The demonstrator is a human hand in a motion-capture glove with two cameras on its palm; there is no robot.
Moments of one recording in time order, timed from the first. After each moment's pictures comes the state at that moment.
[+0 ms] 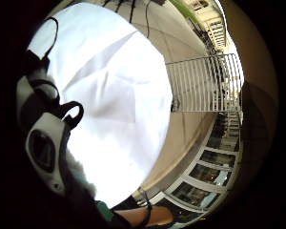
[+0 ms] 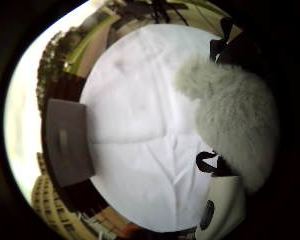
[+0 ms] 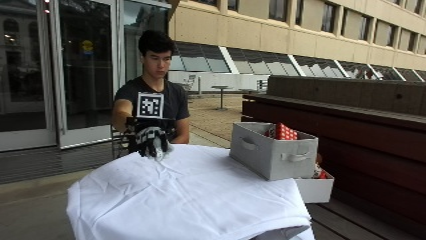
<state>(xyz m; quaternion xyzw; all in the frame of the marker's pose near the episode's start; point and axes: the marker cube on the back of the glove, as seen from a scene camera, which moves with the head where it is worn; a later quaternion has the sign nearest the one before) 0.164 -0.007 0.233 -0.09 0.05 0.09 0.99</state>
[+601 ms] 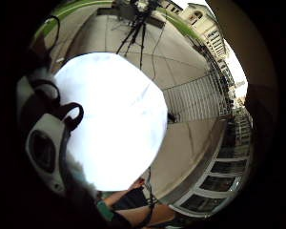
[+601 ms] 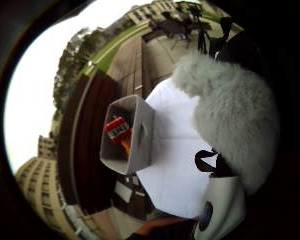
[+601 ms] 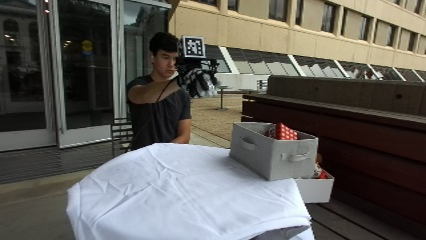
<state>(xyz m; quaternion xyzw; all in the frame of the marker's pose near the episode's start) -0.004 -0.022 0.029 0.05 0.00 0.04 1.00</state>
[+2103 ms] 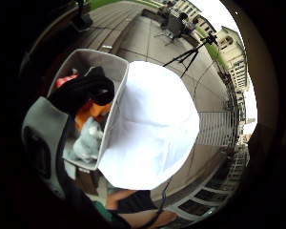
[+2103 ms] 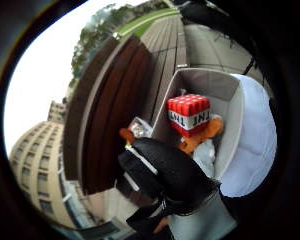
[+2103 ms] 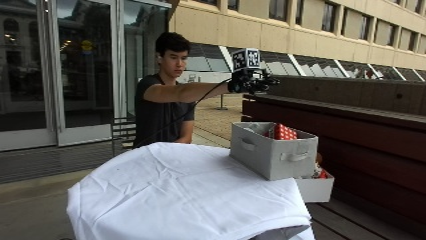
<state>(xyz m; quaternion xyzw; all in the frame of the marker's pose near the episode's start) -0.266 -0.034 0.052 0.00 -0.04 -0.14 0.99</state>
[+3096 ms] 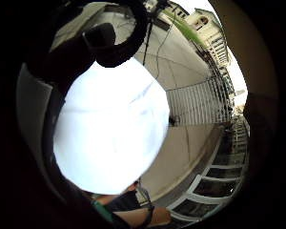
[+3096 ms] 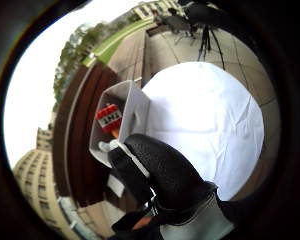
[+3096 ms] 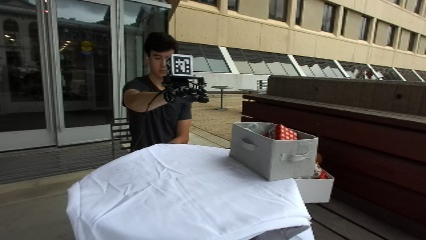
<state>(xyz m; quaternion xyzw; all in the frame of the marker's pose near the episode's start) 0.028 0.005 0.085 0.02 0.01 0.00 1.00</state>
